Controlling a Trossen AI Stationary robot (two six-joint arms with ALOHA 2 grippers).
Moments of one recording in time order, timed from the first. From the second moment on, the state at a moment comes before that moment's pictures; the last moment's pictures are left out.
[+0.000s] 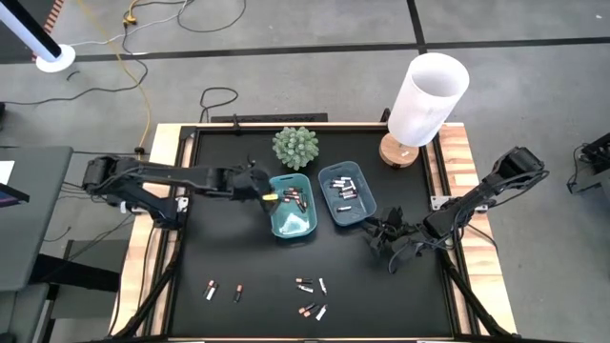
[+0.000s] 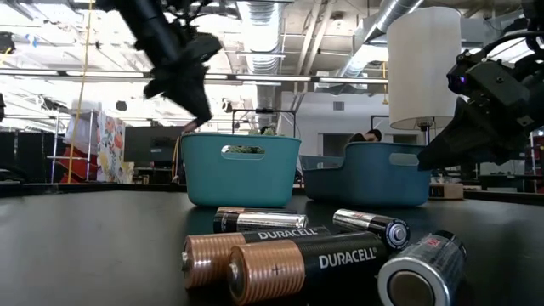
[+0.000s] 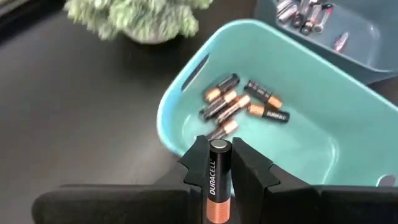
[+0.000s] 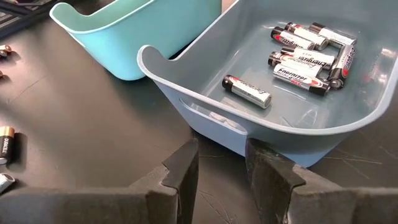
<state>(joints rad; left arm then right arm) 0.03 1.32 0.93 -0.54 -0.39 -0.64 0.55 1.26 0.31 0.13 0.84 0.96</state>
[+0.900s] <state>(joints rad) 0.01 1.92 1.24 -0.49 -0.36 -0.45 0.55 1.26 0.31 0.08 0.84 0.96</state>
